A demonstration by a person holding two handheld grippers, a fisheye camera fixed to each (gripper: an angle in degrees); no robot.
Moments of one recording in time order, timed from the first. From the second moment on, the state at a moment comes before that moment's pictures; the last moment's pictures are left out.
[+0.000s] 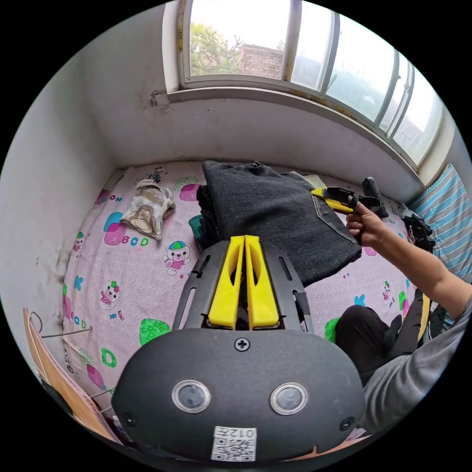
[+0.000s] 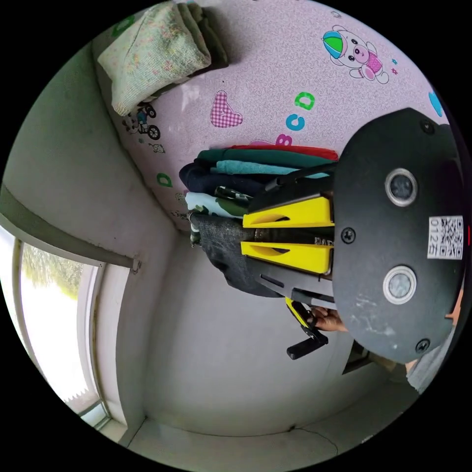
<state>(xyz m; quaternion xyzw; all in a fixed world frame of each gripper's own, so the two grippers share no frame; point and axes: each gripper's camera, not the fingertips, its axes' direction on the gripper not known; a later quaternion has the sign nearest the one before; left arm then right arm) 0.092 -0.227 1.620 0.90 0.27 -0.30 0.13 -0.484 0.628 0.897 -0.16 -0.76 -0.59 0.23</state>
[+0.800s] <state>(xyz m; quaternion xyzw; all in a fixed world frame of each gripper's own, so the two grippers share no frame) 0.131 -0.205 1.549 0.89 0.22 -0.36 0.18 -0.420 0.603 0.942 -0.25 -0.68 -0.67 0.16</state>
